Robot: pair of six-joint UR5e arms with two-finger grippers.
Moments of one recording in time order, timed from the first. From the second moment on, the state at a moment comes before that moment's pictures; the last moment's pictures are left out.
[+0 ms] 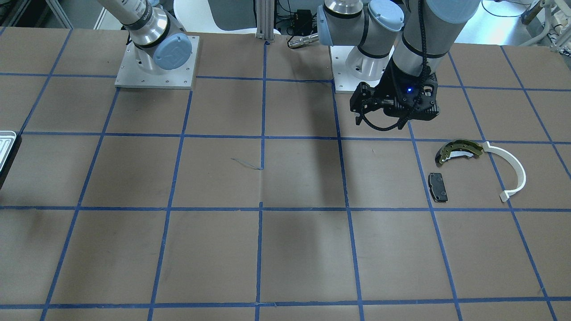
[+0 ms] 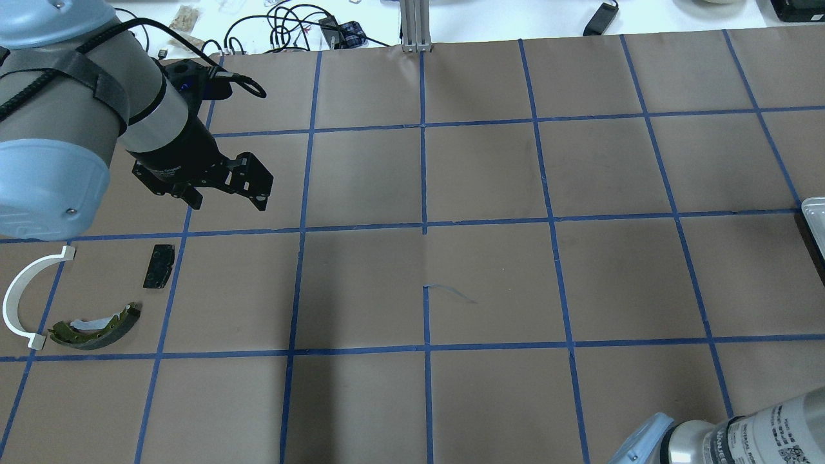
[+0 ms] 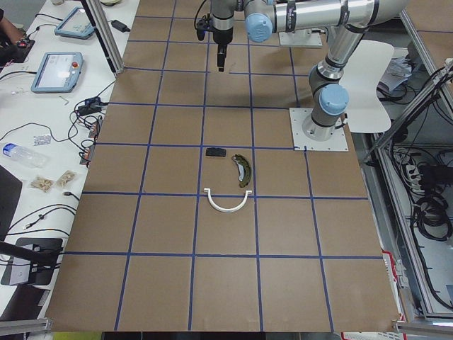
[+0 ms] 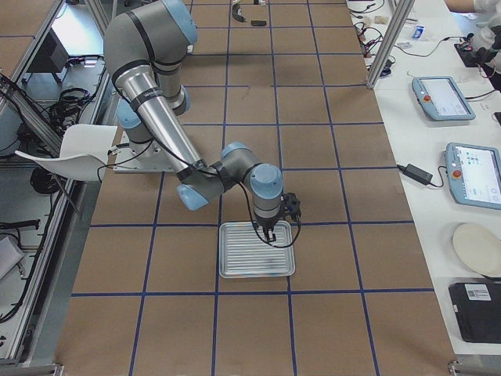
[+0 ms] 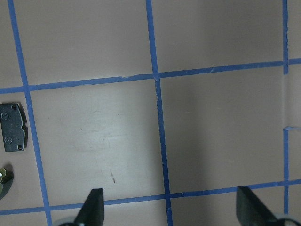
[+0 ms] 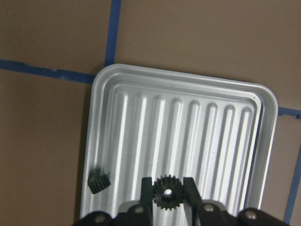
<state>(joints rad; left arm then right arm) -1.54 -1.50 -1.78 -1.42 1.54 0.12 0.70 -1.21 1.72 -2.20 -1.57 -1.03</state>
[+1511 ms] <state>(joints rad) -1.53 -1.51 -1.79 -1.39 1.54 0.12 1.96 -1.10 1.78 -2.24 -1.61 0.31</state>
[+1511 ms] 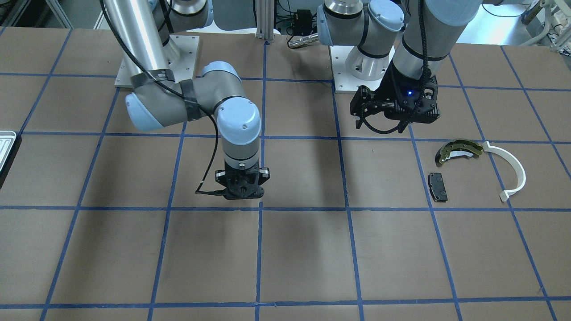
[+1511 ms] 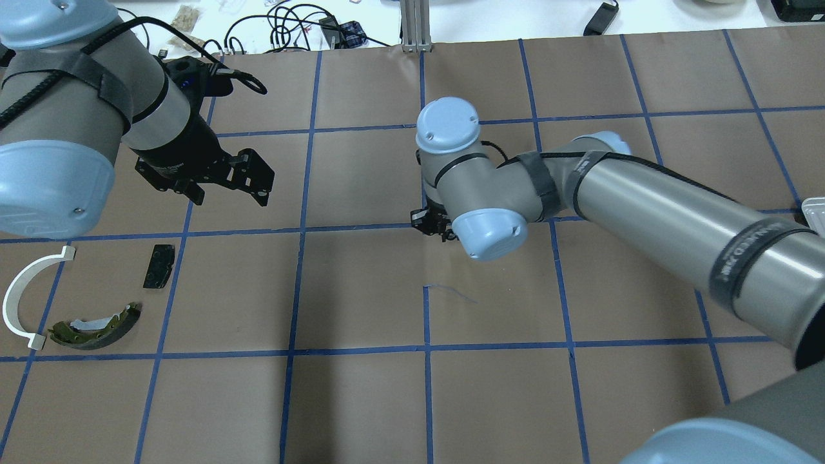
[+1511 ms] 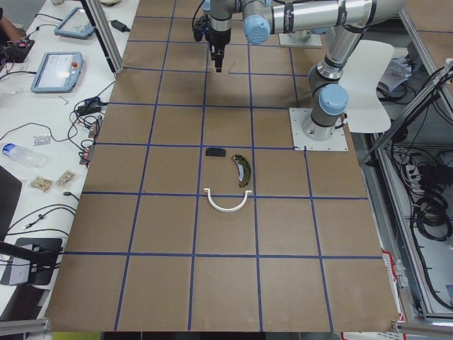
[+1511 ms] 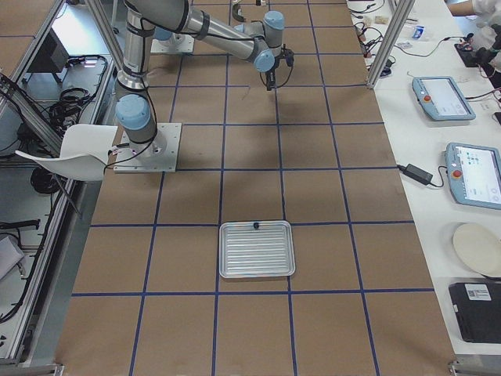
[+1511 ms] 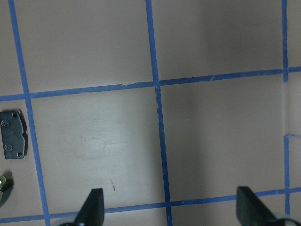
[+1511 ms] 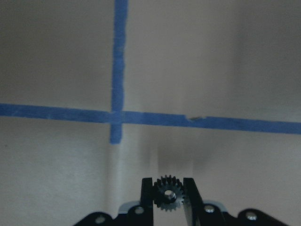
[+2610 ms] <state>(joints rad) -1.56 -1.54 -1.80 -1.41 1.59 0.10 1.66 -1.25 1.78 -2.15 -1.54 -0.05</state>
